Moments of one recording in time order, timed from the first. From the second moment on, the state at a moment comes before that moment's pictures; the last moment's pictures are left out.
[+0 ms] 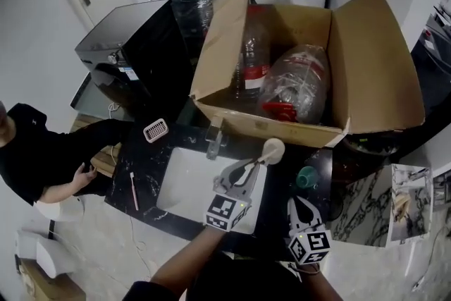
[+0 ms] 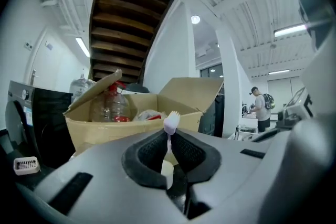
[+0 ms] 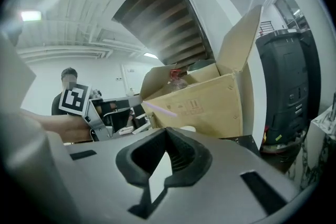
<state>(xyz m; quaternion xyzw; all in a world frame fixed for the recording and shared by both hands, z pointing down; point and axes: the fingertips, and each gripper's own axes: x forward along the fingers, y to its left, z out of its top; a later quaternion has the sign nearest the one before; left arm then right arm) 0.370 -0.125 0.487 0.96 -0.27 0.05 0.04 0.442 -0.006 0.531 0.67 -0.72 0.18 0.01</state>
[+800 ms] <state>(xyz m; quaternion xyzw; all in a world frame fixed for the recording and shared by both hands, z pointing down) 0.090 -0.118 0.447 0.92 -0.39 -0.01 0.05 0.182 -0.064 0.509 0.53 -0.83 0.14 0.05</state>
